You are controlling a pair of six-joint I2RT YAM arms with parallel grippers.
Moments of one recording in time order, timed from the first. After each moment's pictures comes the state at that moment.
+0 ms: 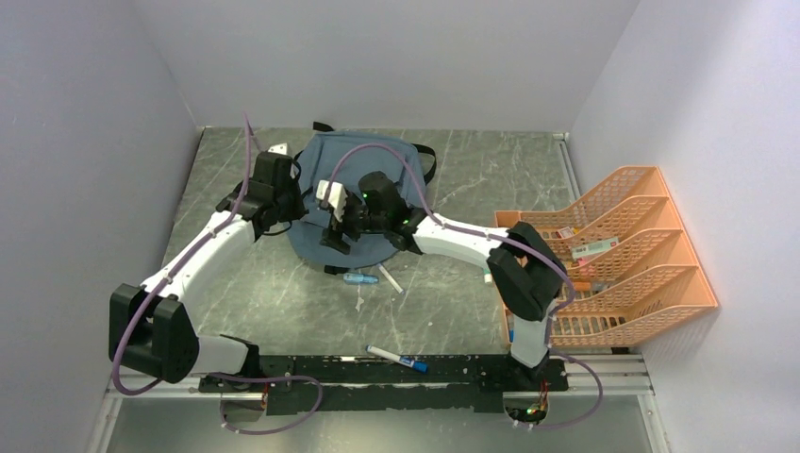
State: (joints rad) left arm -0.32 1.34 1.04 -0.46 -0.17 -0.46; right arm 0.86 1.84 1.27 0.19 -0.45 -0.38
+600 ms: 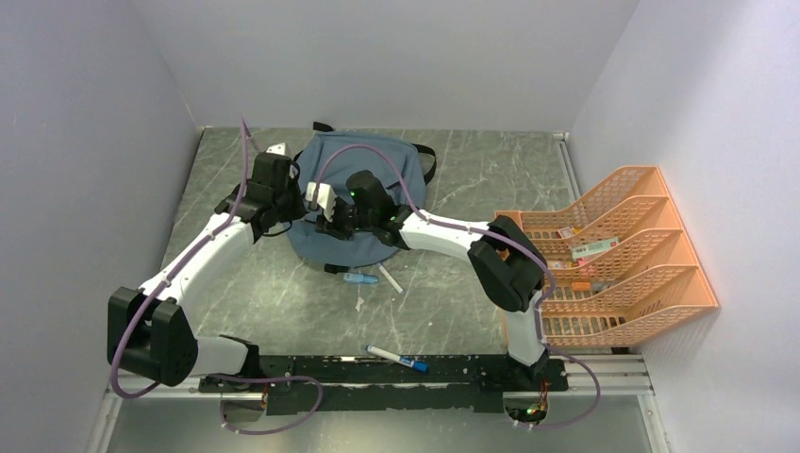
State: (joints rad) left arm -0.32 1.32 1.03 -0.45 -0.15 -0.49; right arm 0.87 1.99 1.39 0.17 -0.45 -0.43
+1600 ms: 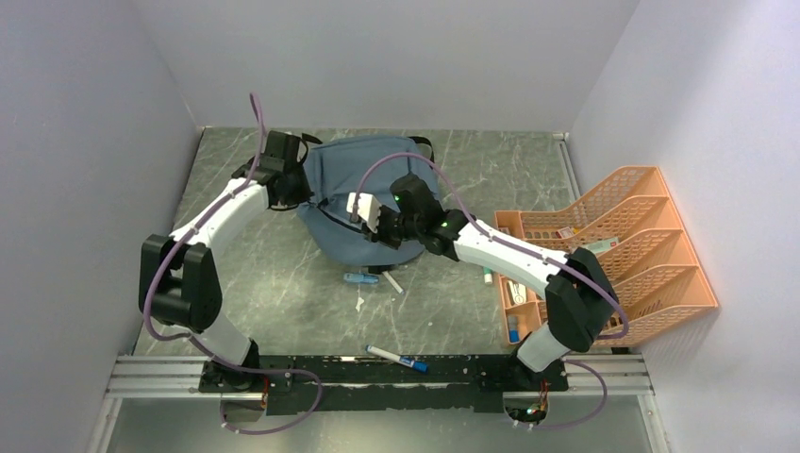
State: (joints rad) left arm -0.27 1.60 1.25 -0.52 -0.14 -0.51; right arm 0.81 1.57 1.12 -0.15 -0.36 -0.56
